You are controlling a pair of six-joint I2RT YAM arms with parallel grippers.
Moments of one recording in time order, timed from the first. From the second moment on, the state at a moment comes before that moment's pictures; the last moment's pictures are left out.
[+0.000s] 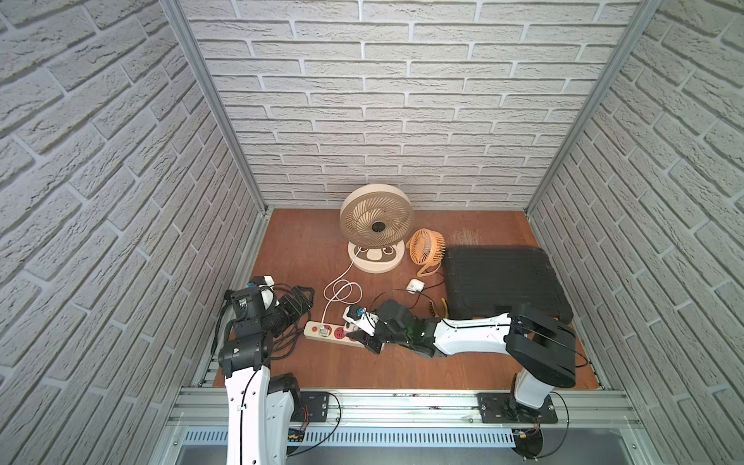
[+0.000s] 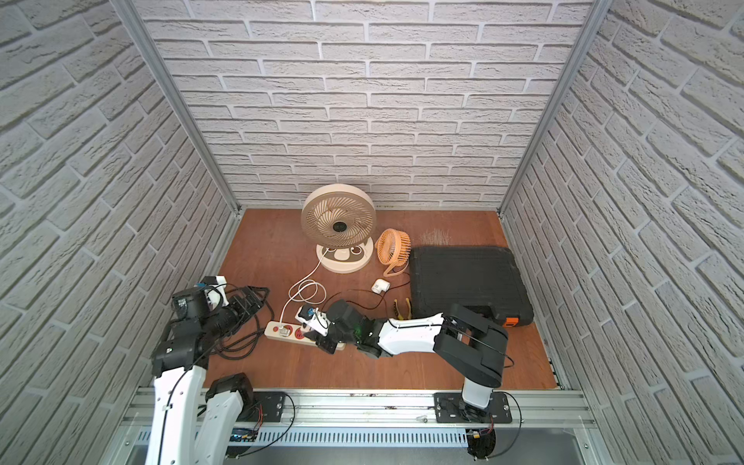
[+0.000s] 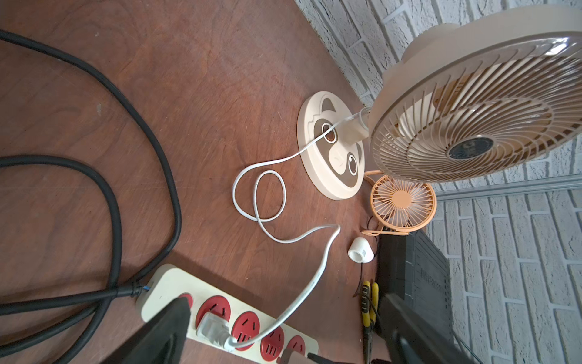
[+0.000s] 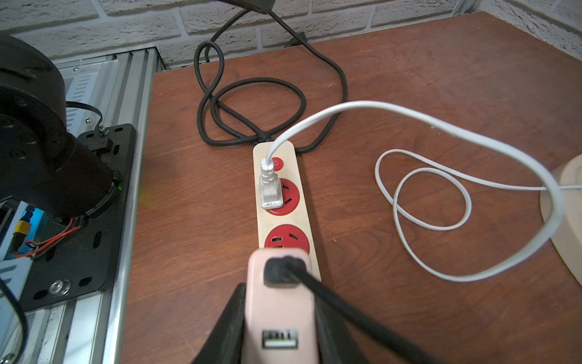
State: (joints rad) left arm 0.35 0.59 0.63 -0.79 0.52 -0.59; right arm 1.09 1.75 0.88 0.33 -0.13 -0.03
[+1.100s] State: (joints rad) left arm 0.35 0.56 0.63 -0.76 0.64 -0.59; right arm 1.08 1.79 0.84 0.40 -0.08 -0.02
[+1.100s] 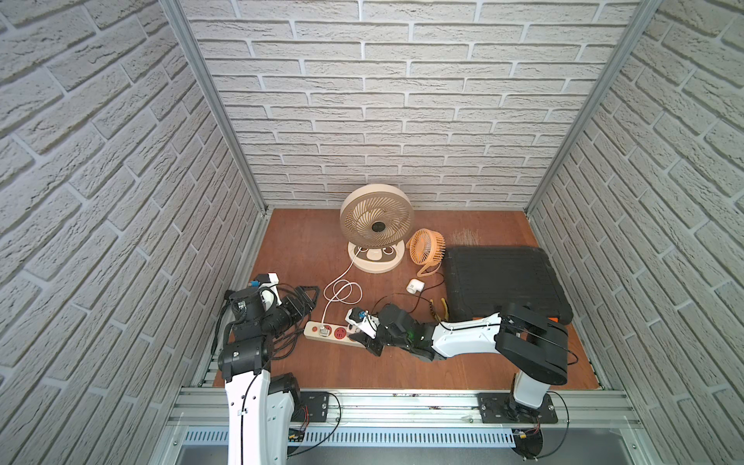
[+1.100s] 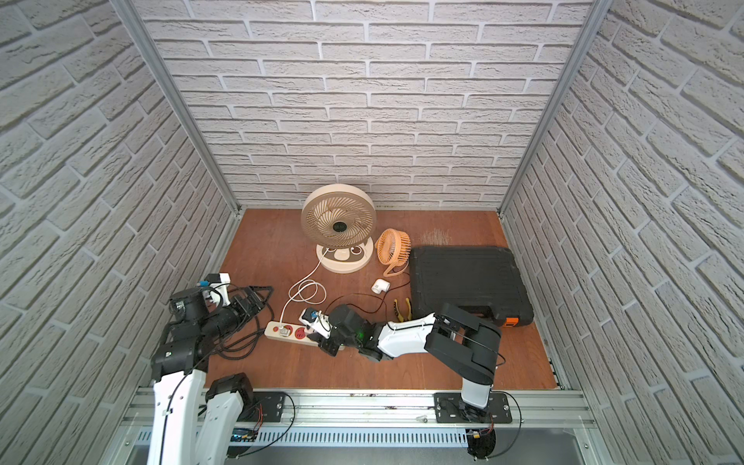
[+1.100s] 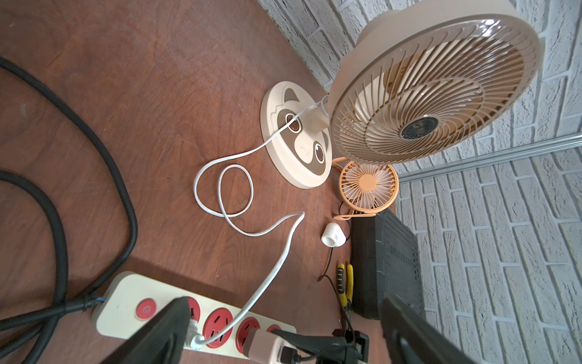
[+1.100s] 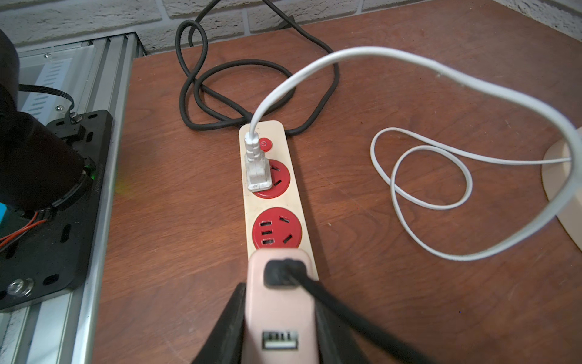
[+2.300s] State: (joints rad) left arm 0.25 0.50 0.62 -0.70 0.71 -0.57; right arm 1.06 1.84 0.82 0.51 -0.17 -0.07
